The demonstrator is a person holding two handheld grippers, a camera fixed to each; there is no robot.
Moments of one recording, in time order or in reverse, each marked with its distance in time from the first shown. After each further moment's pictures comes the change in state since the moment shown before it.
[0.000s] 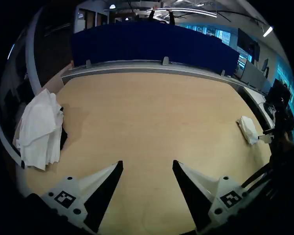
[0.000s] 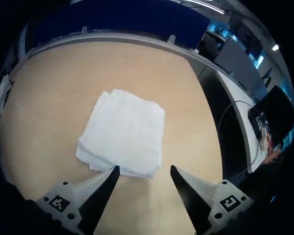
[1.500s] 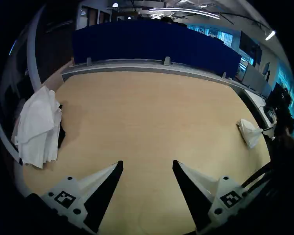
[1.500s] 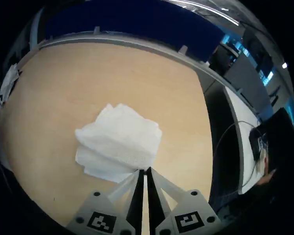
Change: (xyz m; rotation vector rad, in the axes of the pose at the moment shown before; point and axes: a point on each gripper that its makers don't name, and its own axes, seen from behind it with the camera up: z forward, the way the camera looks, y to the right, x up) left arm 0.002 0.000 0.010 -0.005 -0.005 -0.028; right arm 0.020 0.029 -0.004 0.034 -0.017 -0.108
